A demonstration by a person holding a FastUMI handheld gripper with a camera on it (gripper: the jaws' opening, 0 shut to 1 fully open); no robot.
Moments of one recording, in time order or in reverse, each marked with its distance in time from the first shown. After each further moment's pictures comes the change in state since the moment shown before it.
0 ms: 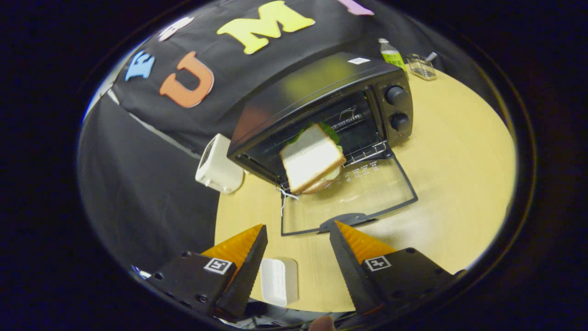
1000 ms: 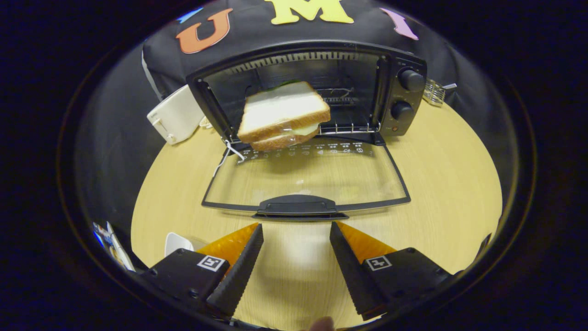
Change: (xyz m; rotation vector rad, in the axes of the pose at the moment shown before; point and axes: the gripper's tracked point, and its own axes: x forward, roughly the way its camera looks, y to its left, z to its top) arm 0.084 -0.078 -0.052 -0.262 0.009 -0.288
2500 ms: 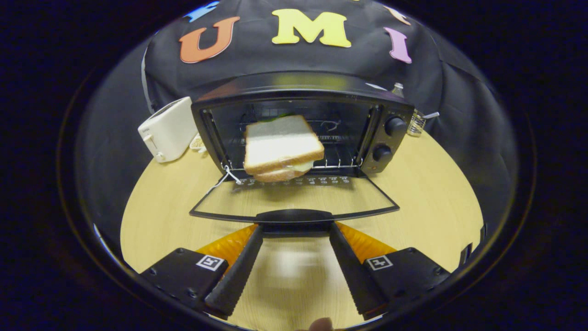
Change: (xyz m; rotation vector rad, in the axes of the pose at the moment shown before) arm -0.038 0.012 0.055 -0.045 -0.167 -0.142
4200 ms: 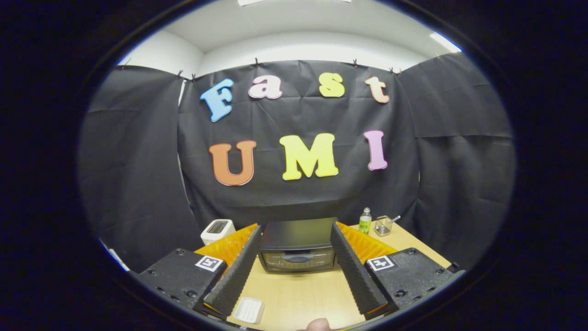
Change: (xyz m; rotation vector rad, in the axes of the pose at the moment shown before) arm -0.337 -0.021 0.151 0.048 -0.680 0.075
